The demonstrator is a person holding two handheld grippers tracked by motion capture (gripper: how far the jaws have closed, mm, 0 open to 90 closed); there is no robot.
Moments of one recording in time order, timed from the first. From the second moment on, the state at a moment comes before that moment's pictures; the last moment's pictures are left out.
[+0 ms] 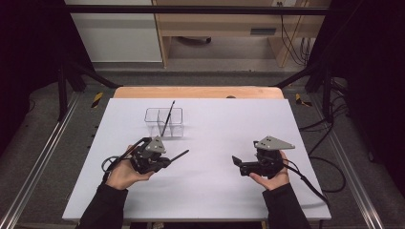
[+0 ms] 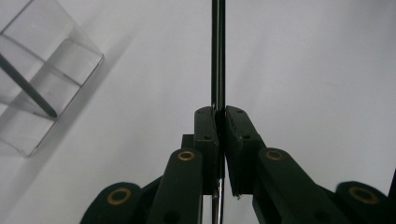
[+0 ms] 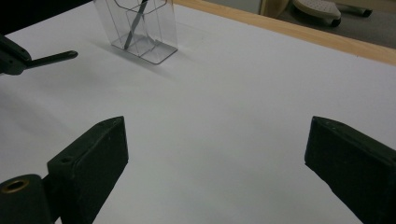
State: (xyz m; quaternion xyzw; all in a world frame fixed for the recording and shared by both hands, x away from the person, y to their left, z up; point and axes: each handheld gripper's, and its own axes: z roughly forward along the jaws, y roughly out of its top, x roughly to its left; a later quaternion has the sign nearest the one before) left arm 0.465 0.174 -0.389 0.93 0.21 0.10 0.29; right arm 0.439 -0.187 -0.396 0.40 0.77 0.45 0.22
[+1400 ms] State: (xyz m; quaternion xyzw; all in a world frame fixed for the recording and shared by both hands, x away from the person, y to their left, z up) left arm 0.474 0.123 -0.374 0.95 0.12 0.08 0.29; right arm 0.430 -0.144 -0.361 0.28 0.86 0.33 0.27
